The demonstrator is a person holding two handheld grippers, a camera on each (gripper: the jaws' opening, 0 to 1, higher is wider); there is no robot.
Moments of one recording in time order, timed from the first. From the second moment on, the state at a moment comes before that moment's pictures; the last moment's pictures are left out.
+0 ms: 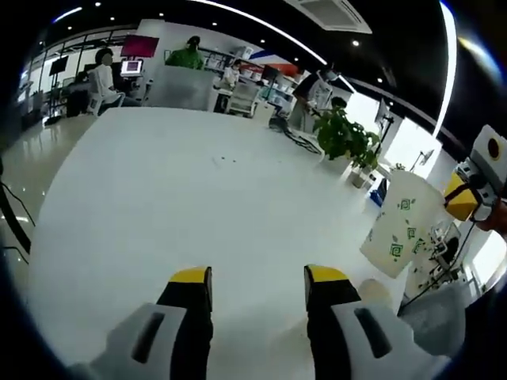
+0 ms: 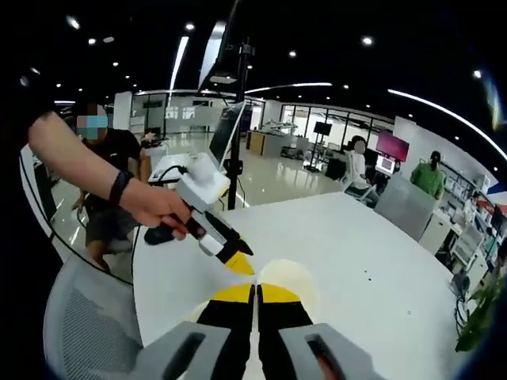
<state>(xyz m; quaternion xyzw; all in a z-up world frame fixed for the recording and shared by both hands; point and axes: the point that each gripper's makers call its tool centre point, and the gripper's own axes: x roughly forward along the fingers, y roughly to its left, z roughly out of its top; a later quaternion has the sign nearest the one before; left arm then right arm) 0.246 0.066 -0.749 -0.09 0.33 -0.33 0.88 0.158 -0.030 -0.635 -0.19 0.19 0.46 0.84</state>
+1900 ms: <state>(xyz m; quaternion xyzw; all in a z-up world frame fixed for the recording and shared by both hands) 0.241 0.067 -0.762 -0.09 0.34 -0.33 0.88 0.097 -0.015 -0.690 -0.31 0.22 0.50 0.78</state>
